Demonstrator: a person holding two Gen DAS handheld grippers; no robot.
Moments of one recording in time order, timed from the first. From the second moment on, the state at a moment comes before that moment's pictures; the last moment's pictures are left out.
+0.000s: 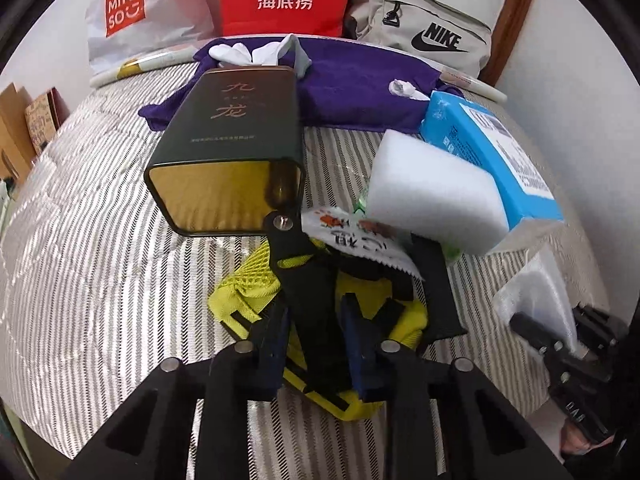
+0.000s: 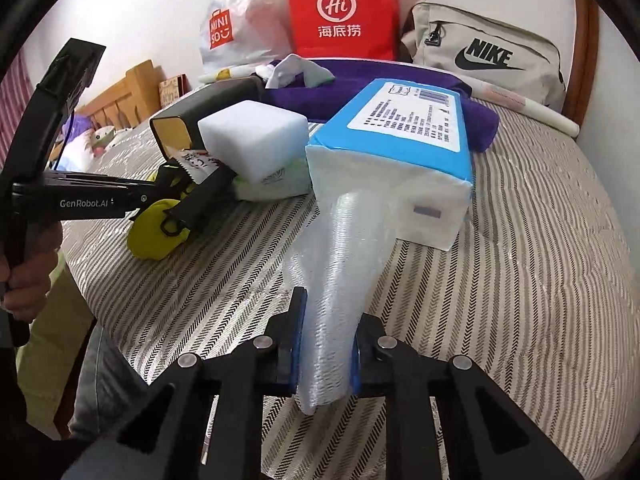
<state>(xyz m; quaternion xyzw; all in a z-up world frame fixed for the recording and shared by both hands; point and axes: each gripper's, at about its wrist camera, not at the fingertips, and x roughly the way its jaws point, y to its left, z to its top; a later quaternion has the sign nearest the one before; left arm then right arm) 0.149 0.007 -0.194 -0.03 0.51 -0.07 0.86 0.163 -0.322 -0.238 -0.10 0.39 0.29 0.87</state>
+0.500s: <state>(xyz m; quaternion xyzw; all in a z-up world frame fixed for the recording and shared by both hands) 0.139 0.028 -0.185 -0.09 0.50 -0.09 0.86 0.164 -0.328 -0.237 -0.08 0.40 0.27 0.87</state>
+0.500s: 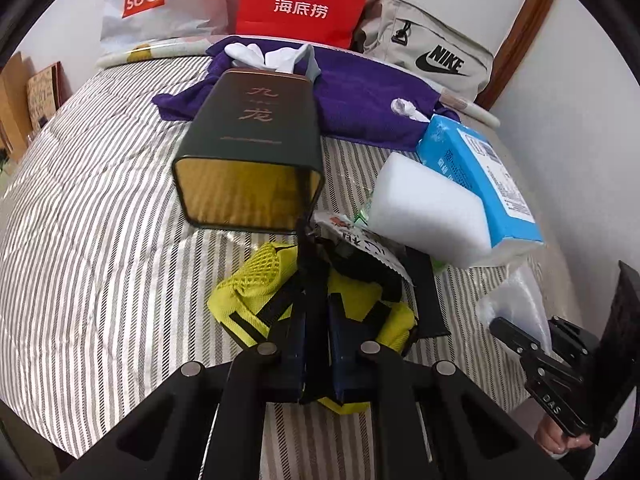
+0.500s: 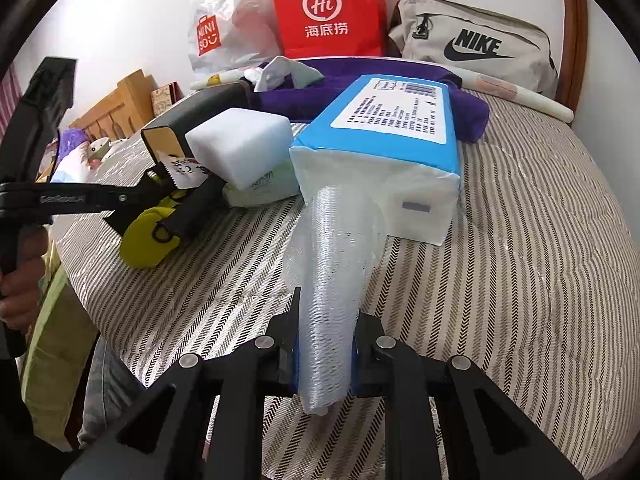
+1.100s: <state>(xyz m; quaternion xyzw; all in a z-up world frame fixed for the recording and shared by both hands) 0.113 0.066 -0.178 -0.12 0.49 -0.07 0.86 0.160 -0.326 -0.233 -0.10 0.41 0.25 0.87</state>
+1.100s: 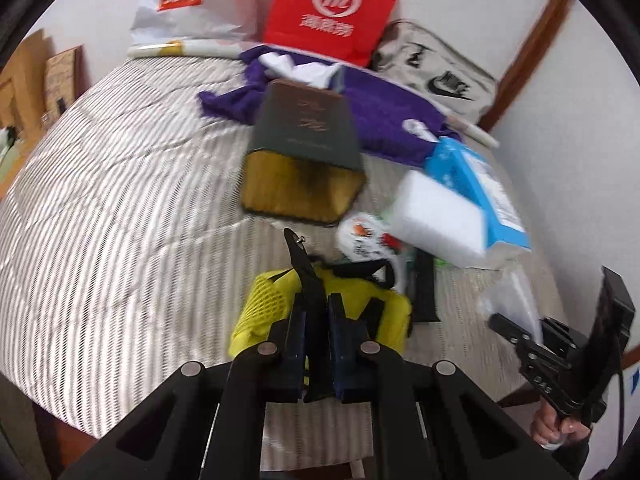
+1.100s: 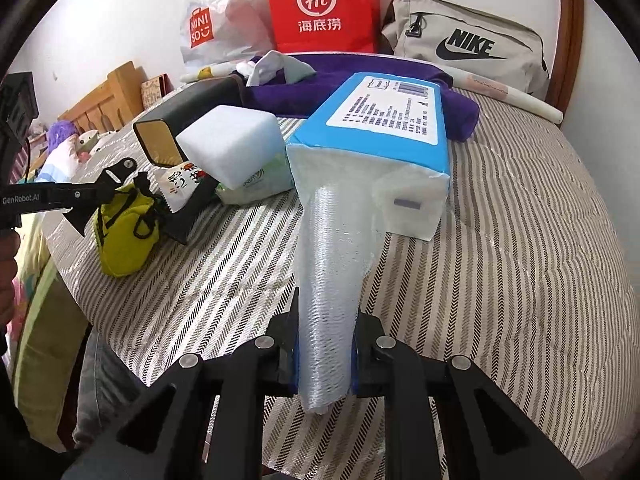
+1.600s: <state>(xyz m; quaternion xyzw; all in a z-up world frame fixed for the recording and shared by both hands) 0.127 0.082 -0.189 -0.11 0.51 -0.05 0.85 0.161 -0.320 -0.236 -0.12 0.41 0.25 0.87</state>
